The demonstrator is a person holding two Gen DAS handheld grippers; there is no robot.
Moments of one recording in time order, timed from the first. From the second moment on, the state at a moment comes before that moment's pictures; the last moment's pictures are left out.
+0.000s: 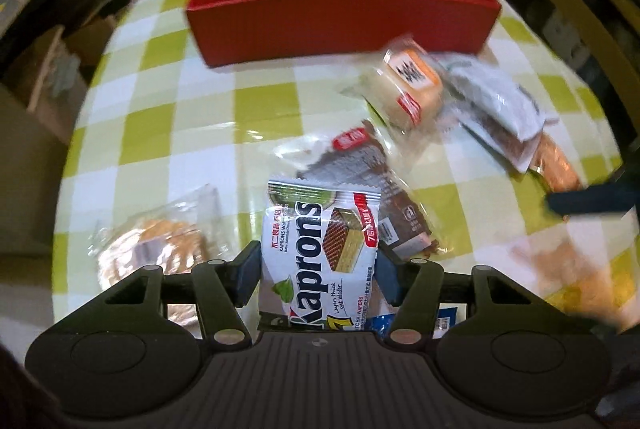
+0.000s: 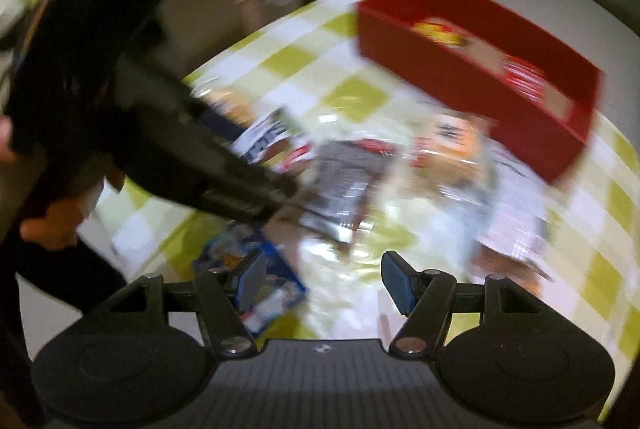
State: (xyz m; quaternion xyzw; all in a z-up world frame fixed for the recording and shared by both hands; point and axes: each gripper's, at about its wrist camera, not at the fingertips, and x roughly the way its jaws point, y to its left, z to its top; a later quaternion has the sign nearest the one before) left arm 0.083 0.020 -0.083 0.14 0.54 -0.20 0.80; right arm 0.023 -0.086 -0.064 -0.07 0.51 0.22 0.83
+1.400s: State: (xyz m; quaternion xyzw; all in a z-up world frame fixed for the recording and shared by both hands) left arm 0.090 0.063 -0.074 0.10 0.55 -0.18 0.81; right arm 0.035 -0.034 -0.109 -0.11 0.55 0.32 0.76
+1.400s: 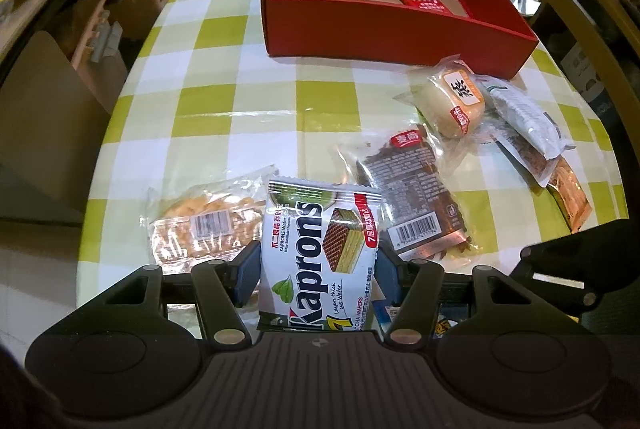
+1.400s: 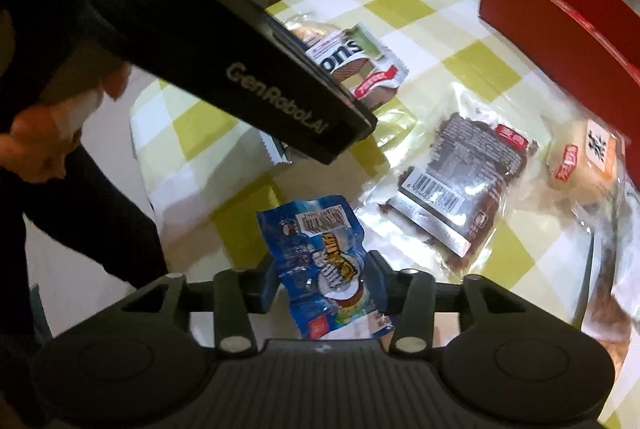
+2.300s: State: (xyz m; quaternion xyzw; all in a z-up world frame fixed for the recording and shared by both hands) left arm 0.090 0.091 -0.058 0.06 0.55 -0.13 0.82; right arm 0.022 -0.004 -0.135 -0.11 0.56 0.32 0.75
